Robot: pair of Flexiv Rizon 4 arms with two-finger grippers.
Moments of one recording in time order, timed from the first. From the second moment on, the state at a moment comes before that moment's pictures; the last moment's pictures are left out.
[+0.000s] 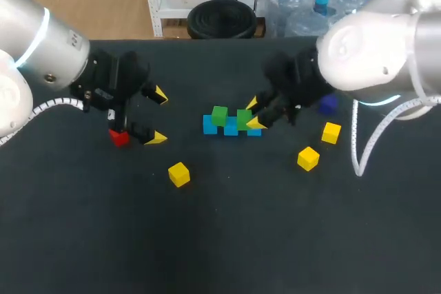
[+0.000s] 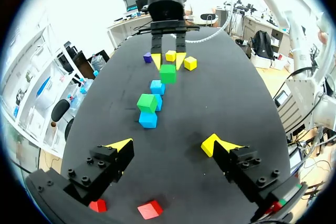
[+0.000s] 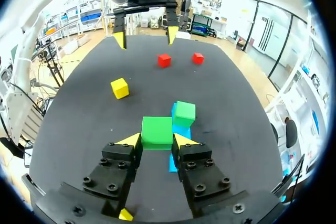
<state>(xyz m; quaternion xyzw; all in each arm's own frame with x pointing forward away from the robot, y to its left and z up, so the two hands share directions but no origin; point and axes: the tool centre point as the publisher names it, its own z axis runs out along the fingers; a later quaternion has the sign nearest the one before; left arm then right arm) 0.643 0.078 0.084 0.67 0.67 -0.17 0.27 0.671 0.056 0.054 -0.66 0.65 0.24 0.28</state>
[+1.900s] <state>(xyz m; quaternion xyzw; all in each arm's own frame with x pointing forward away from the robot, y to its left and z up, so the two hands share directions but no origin) 0.643 0.078 0.084 0.67 0.67 -0.17 0.27 0.708 0.055 0.026 -0.65 0.68 0.24 0.25</state>
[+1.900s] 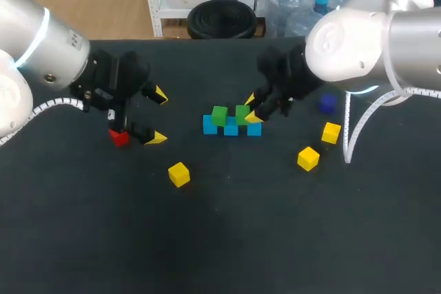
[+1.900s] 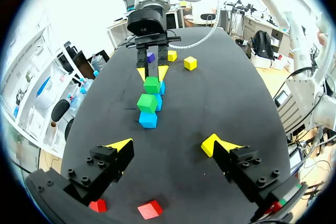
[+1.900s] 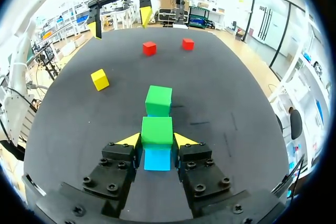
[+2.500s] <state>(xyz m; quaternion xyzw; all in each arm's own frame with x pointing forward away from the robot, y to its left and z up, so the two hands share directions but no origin) 0.643 0.078 0.084 0.67 0.67 -0.17 0.27 0.710 0.055 0.025 -0.65 0.68 0.25 0.25</state>
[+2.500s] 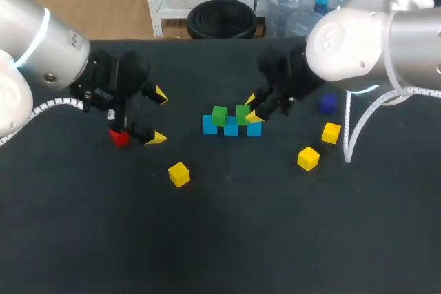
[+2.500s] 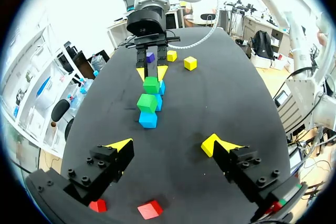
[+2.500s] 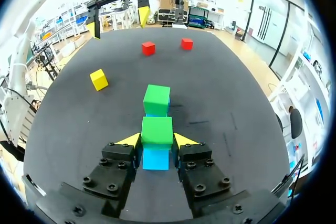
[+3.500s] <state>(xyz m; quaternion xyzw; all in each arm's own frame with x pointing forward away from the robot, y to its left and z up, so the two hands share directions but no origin) 0.643 0.078 0.084 0.67 0.67 -0.17 0.27 0.712 0.055 0.023 -0.64 0.68 0.25 0.25</state>
